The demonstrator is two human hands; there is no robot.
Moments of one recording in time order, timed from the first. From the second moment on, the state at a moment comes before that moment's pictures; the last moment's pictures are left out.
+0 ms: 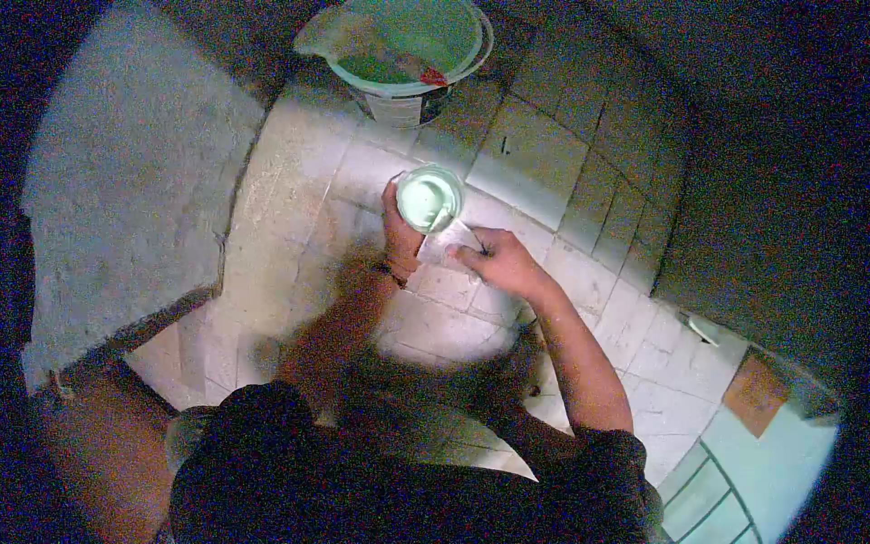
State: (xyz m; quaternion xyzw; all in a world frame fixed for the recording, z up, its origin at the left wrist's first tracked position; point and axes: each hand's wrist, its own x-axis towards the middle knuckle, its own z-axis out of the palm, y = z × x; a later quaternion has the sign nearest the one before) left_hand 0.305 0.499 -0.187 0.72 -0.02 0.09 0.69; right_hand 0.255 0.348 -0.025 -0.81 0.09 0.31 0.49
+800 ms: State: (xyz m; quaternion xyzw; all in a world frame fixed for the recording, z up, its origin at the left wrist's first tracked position) left_hand 0.316 0.513 -0.159 0.77 -0.15 0.05 0.61; right_hand 0.269 0.336 -0.034 -0.83 0.04 0.28 0.47
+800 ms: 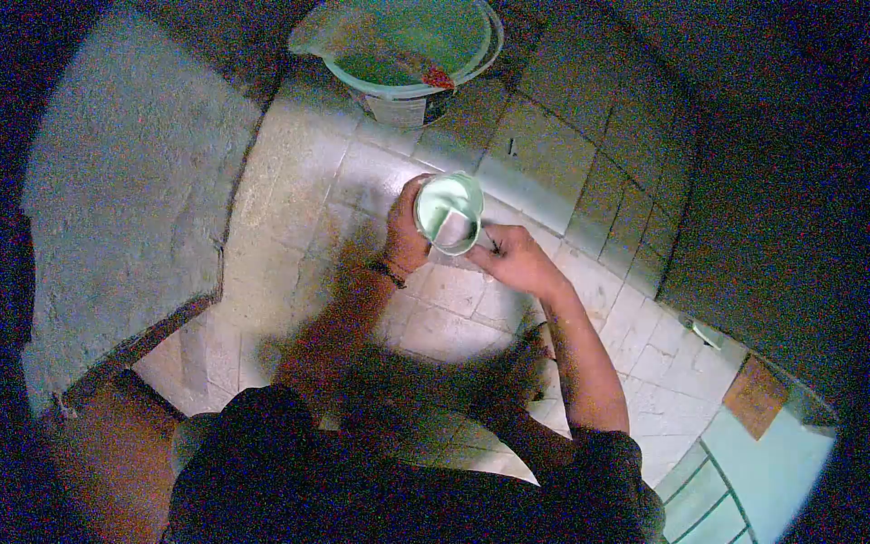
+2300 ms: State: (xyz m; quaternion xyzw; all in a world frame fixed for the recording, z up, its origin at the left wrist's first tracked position) left_hand 0.324 0.505 -0.145 0.80 -0.20 0.10 0.56; right_hand 0.238 0.376 -0.036 -0.77 0.22 0.18 0.57
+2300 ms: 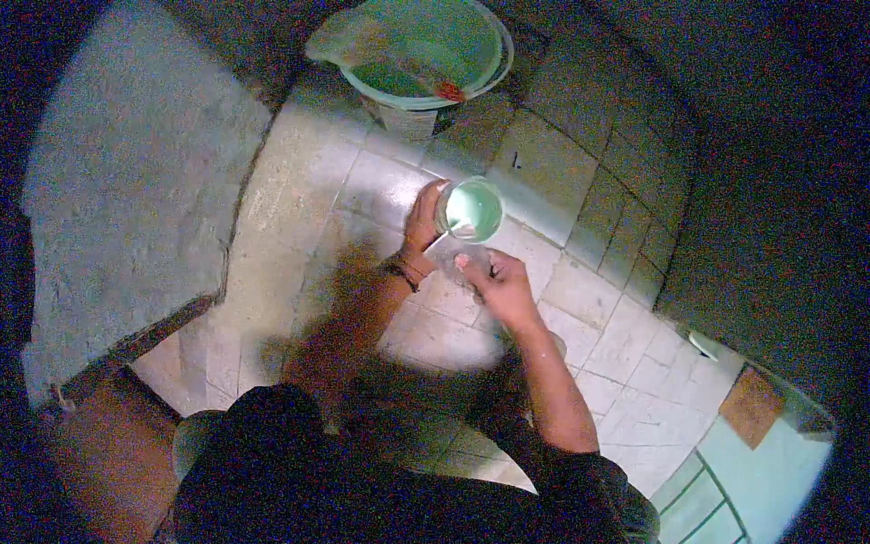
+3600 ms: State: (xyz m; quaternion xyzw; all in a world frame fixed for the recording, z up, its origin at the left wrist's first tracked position) left_hand 0.327 0.503 -0.132 0.77 -0.21 0.15 0.59; right_hand 0.240 0.368 -0.041 -0.75 0.25 0.19 0.58
